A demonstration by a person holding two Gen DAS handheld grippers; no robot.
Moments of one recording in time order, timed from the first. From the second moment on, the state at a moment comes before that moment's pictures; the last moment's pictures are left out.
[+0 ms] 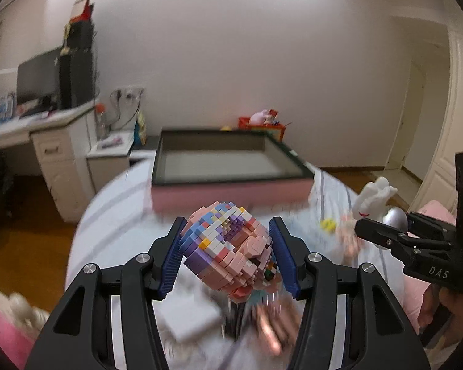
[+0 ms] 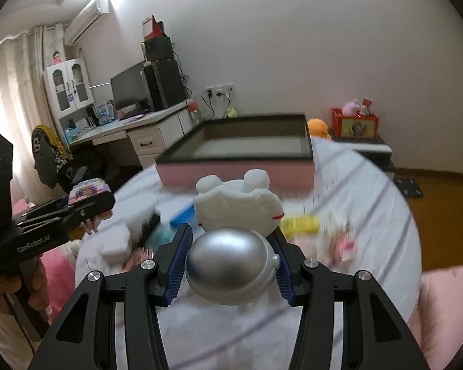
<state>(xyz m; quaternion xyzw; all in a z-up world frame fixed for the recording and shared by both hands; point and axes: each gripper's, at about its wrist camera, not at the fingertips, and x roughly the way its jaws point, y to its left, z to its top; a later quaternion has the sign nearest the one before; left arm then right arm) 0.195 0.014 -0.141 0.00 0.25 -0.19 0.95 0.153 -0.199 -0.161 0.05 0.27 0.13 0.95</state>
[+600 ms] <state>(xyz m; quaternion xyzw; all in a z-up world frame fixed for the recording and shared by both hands) 0.427 -0.030 -0.167 0.04 0.40 -0.18 0.90 0.377 -0.178 -0.181 0.01 0.41 0.12 0.91</state>
